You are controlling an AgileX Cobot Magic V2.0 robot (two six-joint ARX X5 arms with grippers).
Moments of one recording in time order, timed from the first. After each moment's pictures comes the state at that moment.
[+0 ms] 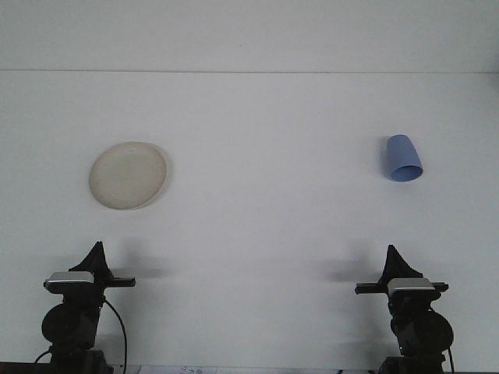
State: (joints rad) left arm 0.00 0.00 0.03 0.02 -0.08 0.08; right arm -0.01 0.00 0.01 -0.06 -0.05 0.03
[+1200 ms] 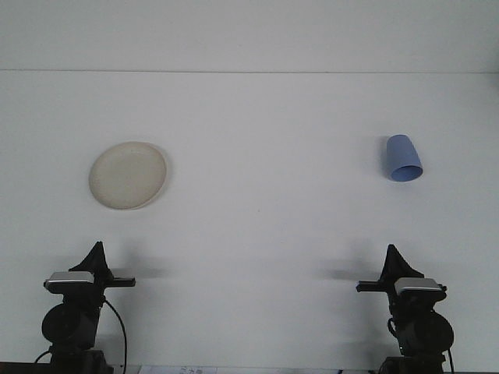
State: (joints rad) left arm 0.00 0.00 0.03 0.02 -0.08 0.08; right arm -0.01 0.00 0.01 -0.04 -0.05 0.20
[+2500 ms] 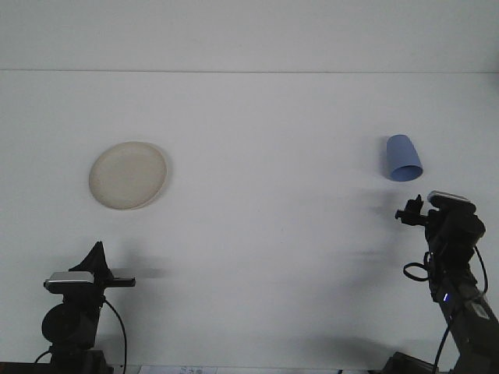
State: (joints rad) left arm 0.00 0.00 0.03 0.02 -0.08 0.08; right arm -0.35 1.32 0.55 0.35 -0.08 -0.01
